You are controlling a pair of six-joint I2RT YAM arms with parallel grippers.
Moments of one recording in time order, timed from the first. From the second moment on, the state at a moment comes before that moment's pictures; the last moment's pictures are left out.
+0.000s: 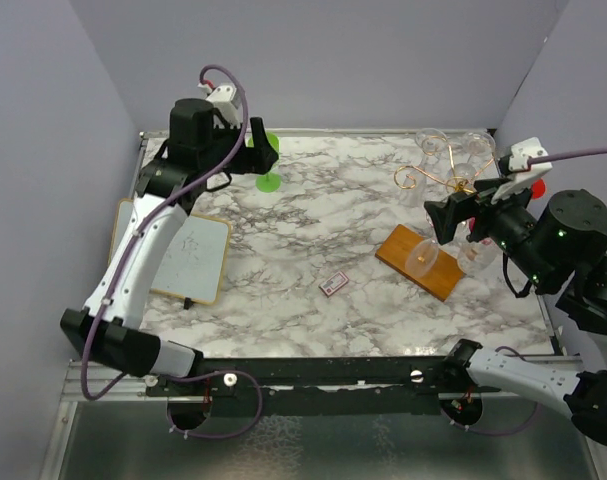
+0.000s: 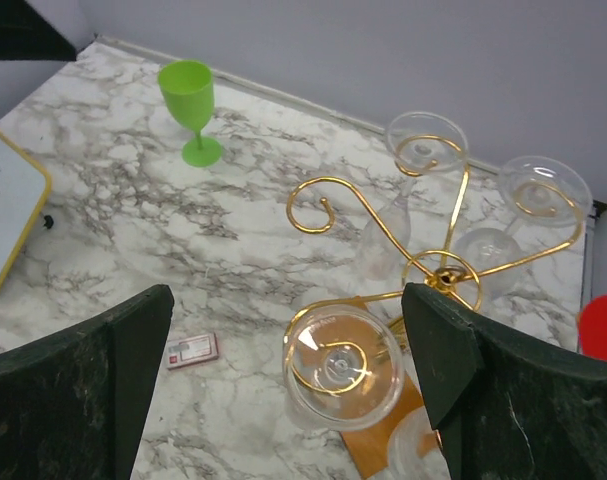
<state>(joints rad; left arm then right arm) -0.31 1.49 1.73 -0.72 0.16 -0.23 0.80 0.90 1.62 -0.90 0.40 0.00</state>
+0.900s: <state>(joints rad) -0.91 1.34 1.15 0.24 0.26 -0.92 0.80 1.02 1.74 -1.16 0.56 0.28</state>
